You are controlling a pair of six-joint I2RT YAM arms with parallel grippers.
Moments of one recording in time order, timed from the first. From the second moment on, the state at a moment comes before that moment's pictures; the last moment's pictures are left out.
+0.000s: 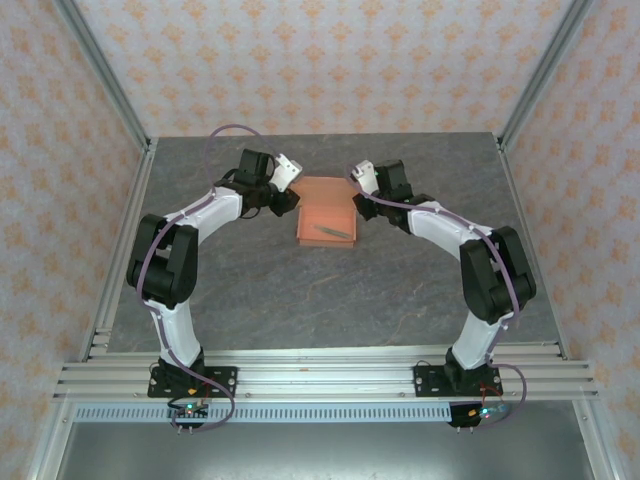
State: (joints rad) left arm -0.25 1.89 1.34 -0.27 0.35 0.31; right arm 0.41 1.76 1.19 -0.15 -0.08 -0.20
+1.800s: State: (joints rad) left arm -0.56 1.76 0.99 0.12 -0.42 -0.53; right arm 0.63 1.82 1.12 0.07 0.42 0.49
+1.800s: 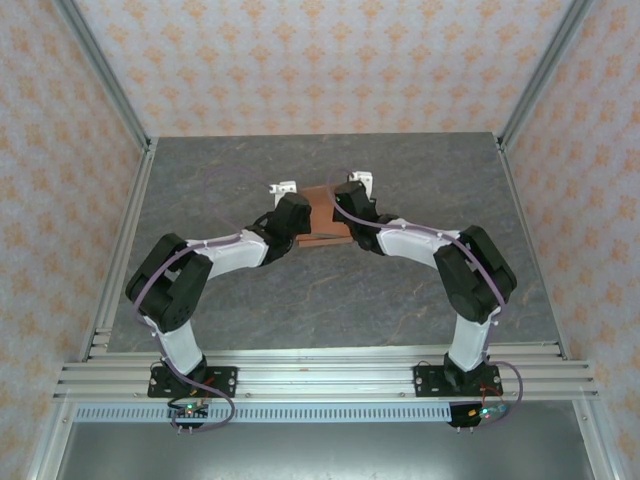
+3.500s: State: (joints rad) left arm -0.73 1.81 0.70 0.63 -0.76 -0.44; right arm 0.68 1.76 0.69 0.68 0.39 0.47
